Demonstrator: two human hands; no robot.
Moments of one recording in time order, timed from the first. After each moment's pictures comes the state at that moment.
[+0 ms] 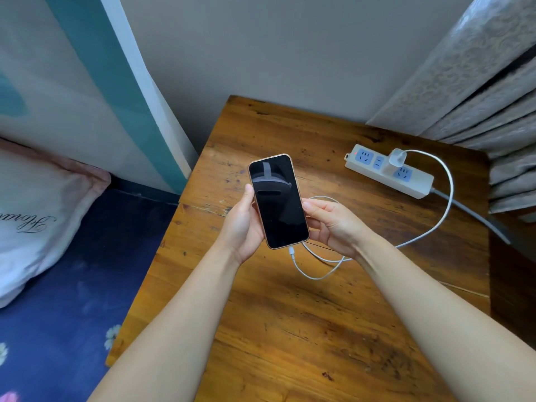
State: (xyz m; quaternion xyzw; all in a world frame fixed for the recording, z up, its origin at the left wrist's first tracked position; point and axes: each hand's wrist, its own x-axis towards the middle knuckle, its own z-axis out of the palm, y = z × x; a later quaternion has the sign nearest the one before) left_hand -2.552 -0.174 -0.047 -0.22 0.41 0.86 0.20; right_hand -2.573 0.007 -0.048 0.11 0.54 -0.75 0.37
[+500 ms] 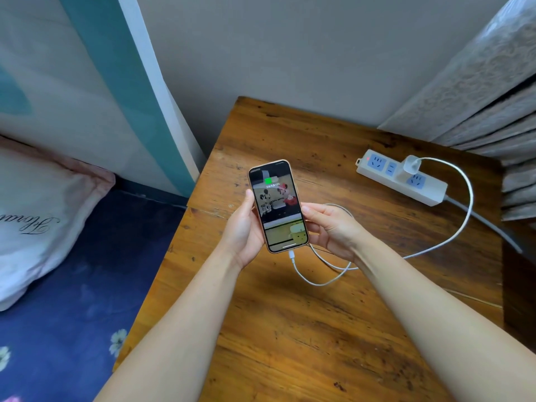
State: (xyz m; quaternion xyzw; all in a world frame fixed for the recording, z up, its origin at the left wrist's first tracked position) left_hand -2.559 -0.196 -0.058 -0.24 0.39 0.86 0.20; right_hand -2.583 -0.018 -0.057 0.12 0.55 -0.74 0.38
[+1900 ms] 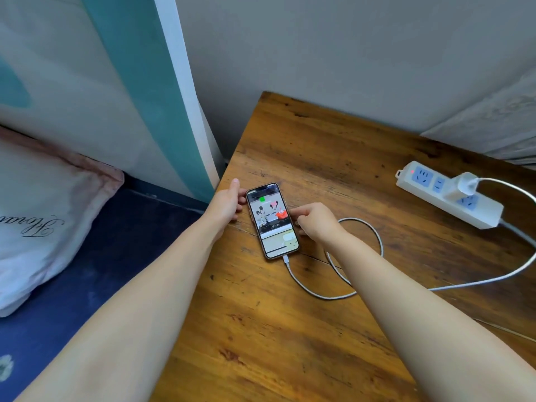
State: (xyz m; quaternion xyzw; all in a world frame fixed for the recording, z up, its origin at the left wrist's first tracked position) left_hand -2.649 -0.300 -0.122 -0.33 0.75 0.53 0.22; right_hand -2.644 -0.115 -0.103 0.14 0.83 -0.40 0.37
